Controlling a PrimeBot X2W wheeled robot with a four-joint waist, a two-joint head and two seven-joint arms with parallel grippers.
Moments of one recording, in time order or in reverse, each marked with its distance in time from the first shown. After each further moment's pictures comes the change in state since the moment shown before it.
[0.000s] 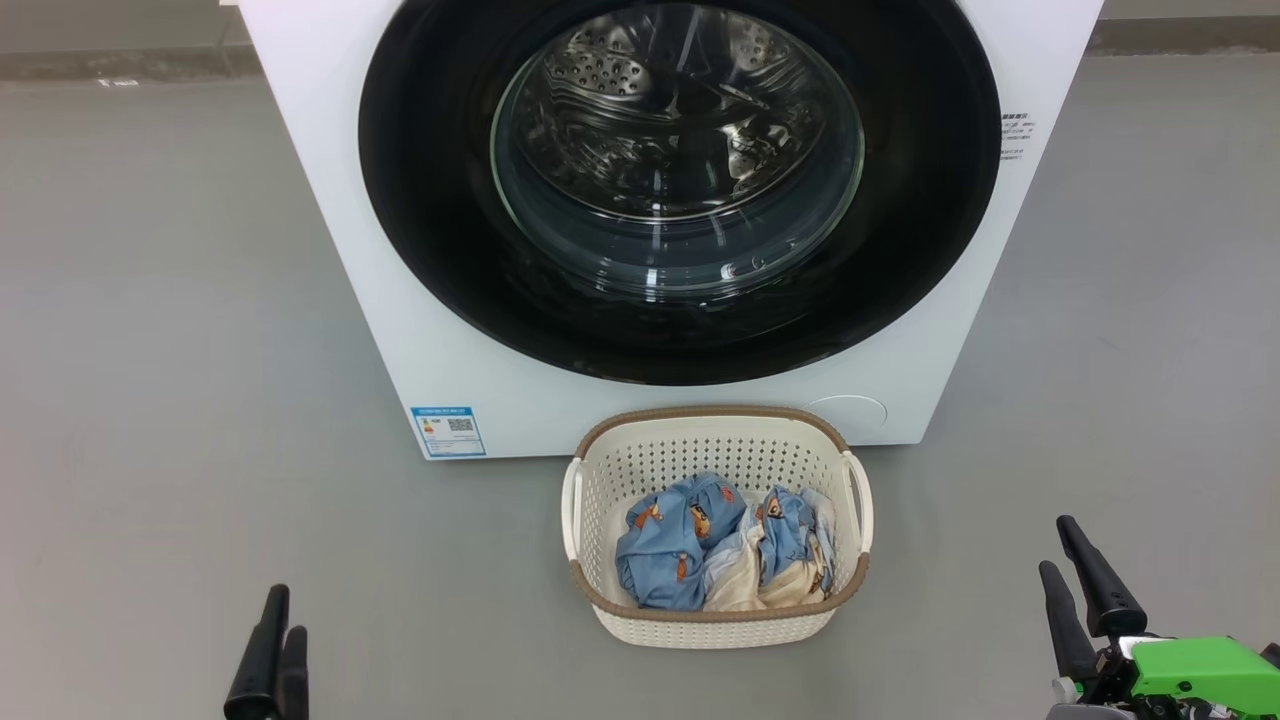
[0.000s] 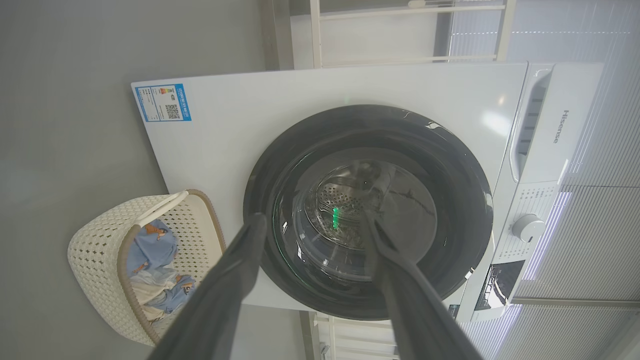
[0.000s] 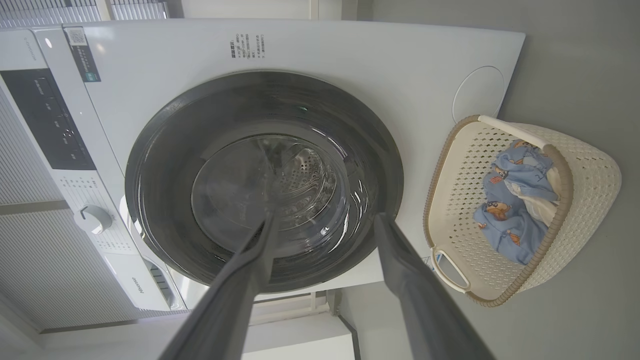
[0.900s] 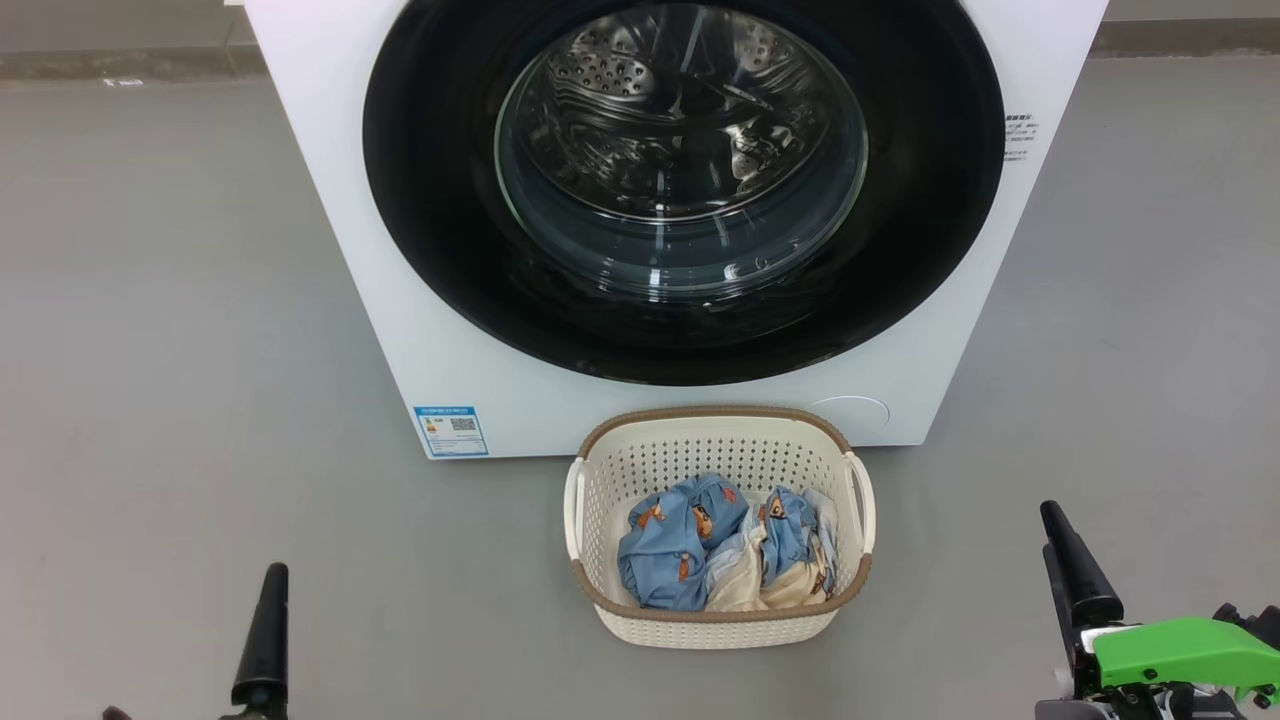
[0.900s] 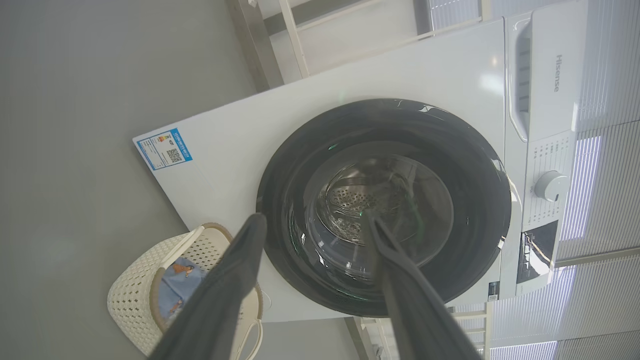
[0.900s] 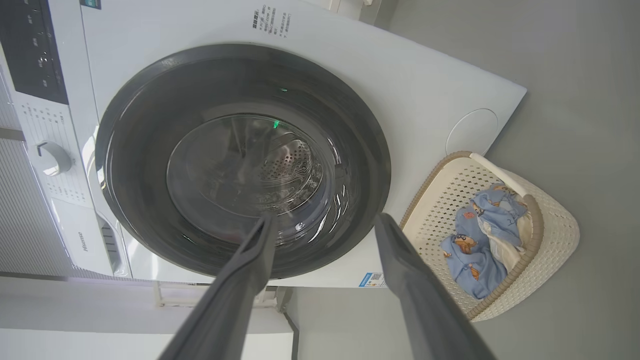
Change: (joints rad) left arm 0.000 0.030 -0.043 -0.049 0.198 0.000 -0.085; right arm -0.014 -0.025 0.061 -0.013 -0.220 0.000 -0.075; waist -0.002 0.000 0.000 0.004
